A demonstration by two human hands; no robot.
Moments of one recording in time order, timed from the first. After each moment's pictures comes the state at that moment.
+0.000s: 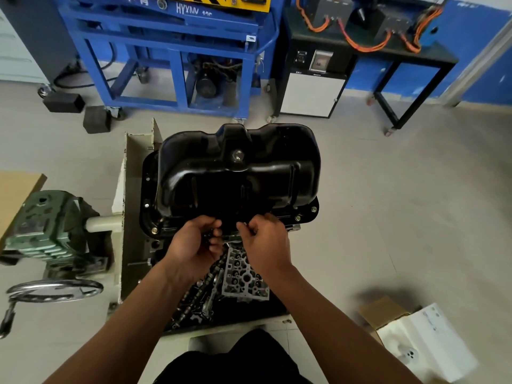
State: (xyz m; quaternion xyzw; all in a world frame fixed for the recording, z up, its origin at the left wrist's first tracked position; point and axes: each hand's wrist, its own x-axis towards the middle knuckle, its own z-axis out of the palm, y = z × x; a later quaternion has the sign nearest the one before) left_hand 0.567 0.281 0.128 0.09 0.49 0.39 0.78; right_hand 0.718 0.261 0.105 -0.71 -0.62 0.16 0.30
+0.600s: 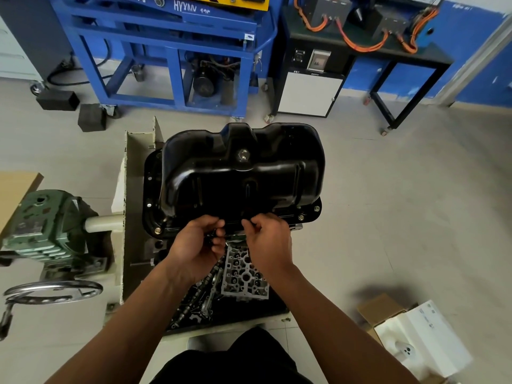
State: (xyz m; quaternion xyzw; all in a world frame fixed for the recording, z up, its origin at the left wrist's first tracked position) left_hand 0.561 0.283 0.126 0.10 0.47 0.38 0.79; right_hand 0.712 0.264 0.102 -0.71 -0.61 0.15 0.32
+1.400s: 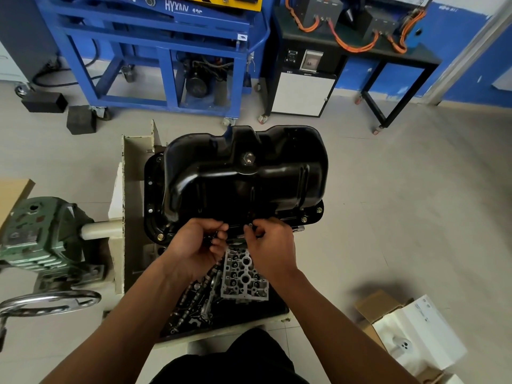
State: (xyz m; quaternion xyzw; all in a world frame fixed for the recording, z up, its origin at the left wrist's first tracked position) left_hand 0.550 0.296 0.140 0.09 0.47 0.31 0.82; right_hand 0.706 0.264 0.105 -0.71 -0.60 0.15 0.33
